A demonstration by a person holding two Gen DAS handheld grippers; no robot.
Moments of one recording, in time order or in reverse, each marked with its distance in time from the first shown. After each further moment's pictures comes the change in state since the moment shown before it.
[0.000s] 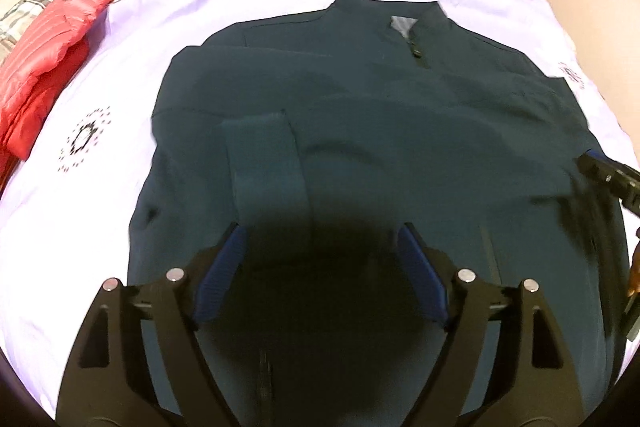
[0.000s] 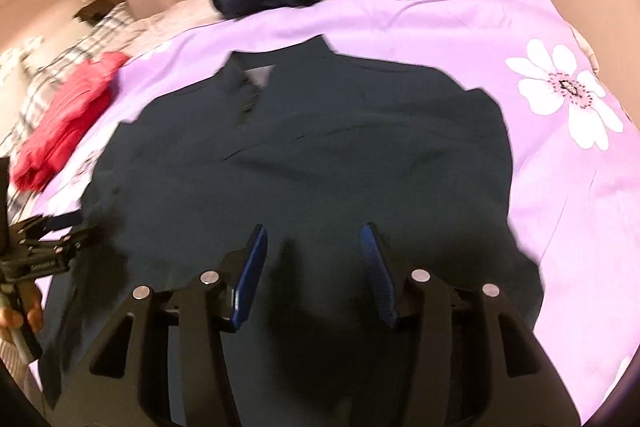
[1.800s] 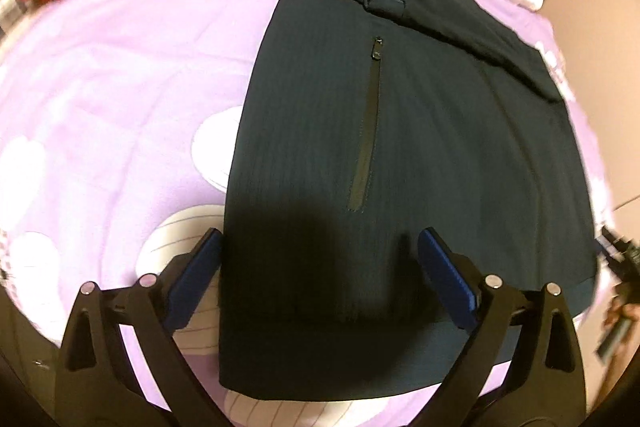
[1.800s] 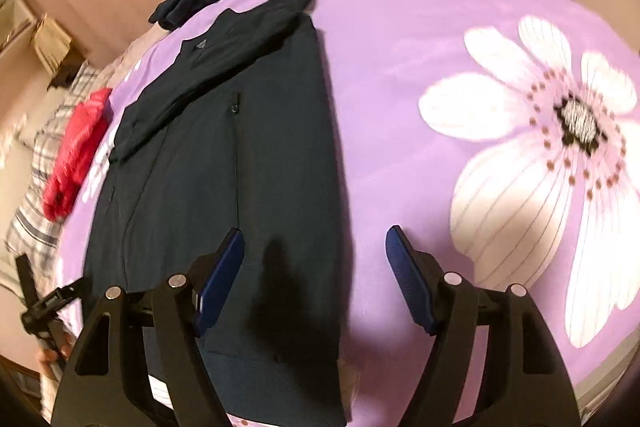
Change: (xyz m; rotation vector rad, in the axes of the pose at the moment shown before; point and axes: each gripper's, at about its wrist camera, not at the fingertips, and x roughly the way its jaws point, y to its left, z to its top) left arm -0.115 0.090 -0.226 -0.300 0.098 -0.129; right arm -0.159 -0.071 -0.217 0.423 0.041 -0.003
